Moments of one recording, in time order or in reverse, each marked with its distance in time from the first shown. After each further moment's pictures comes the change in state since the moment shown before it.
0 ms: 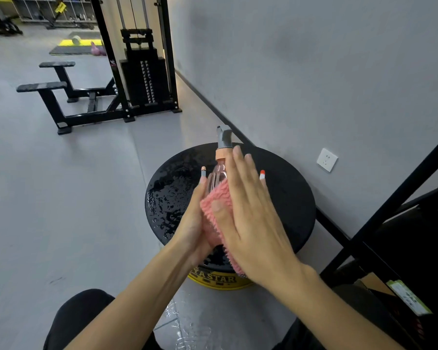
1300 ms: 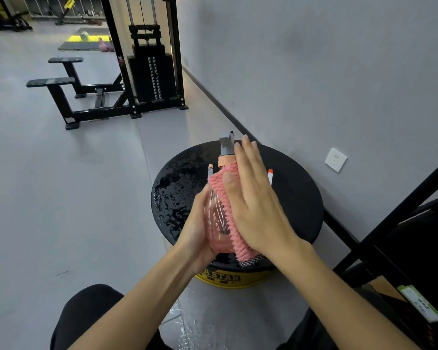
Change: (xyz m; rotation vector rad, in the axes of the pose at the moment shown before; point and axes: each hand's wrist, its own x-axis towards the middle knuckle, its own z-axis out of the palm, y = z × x) left_hand -0.001 -0.010 -0.017 0.010 0.074 -0.030; right_hand 0.034 0.010 0.010 0.180 -0.013 0.085
